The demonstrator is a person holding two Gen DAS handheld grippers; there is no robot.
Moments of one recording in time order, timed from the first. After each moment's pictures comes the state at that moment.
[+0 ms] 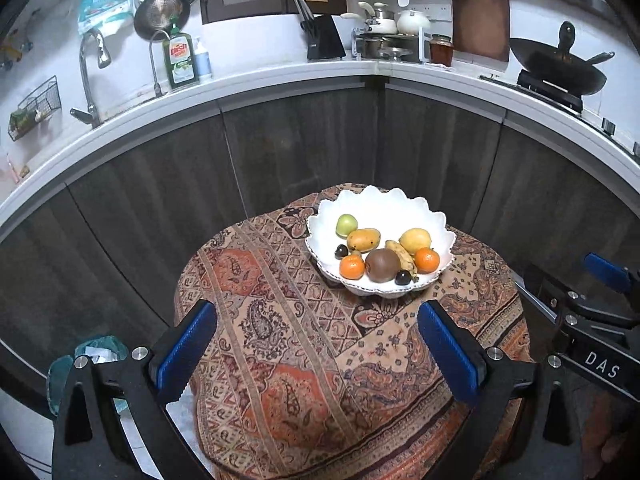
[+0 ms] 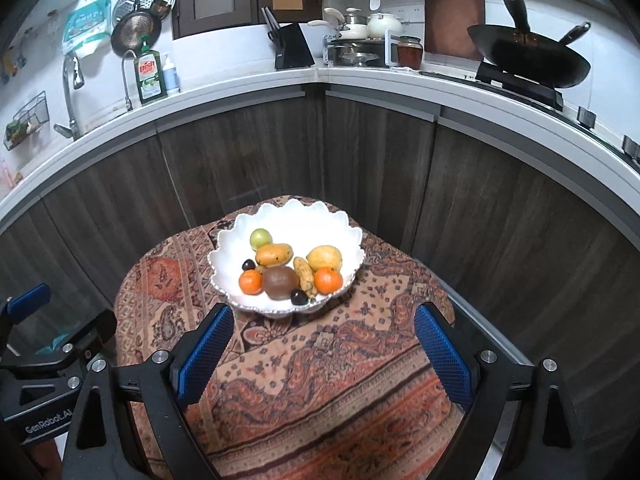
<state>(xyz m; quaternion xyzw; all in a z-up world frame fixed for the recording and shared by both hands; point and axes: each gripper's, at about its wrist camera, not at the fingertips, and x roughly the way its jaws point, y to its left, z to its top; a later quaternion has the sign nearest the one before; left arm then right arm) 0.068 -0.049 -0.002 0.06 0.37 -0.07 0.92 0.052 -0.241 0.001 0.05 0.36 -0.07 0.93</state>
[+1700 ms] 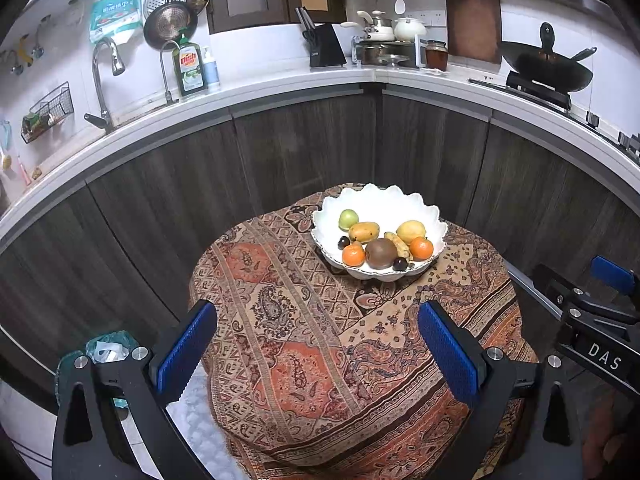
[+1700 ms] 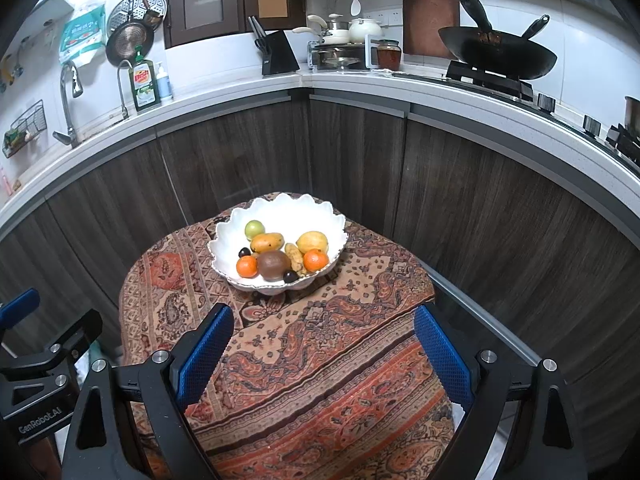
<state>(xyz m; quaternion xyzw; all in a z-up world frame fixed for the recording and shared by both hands) 0.020 -0.043 0.014 0.07 0.36 -0.07 0.93 -0.003 -0.243 0.012 0.06 0.35 -0.08 0.93</state>
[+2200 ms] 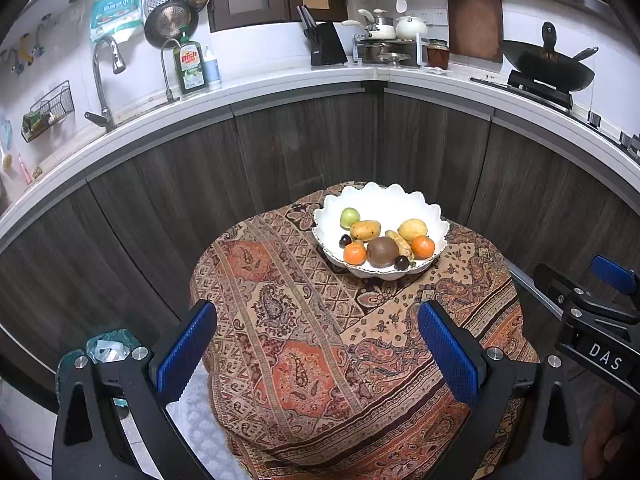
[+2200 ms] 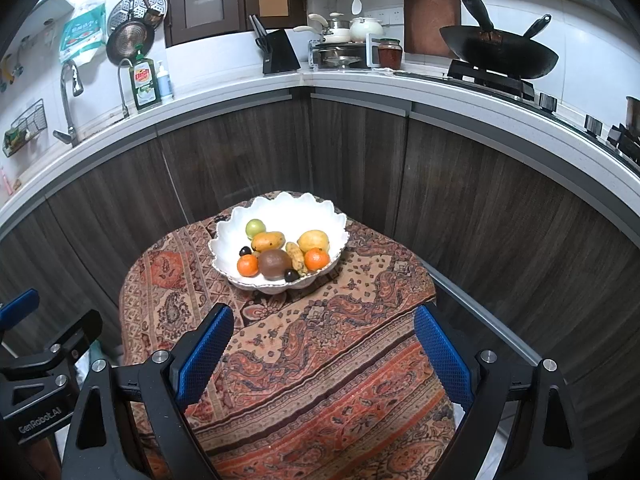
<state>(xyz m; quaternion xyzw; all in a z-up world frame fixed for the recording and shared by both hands) 0.022 -0.041 0.010 0.07 0.36 -0.06 0.93 -0.003 -0.242 0.011 0.05 0.36 -0.08 0.93</state>
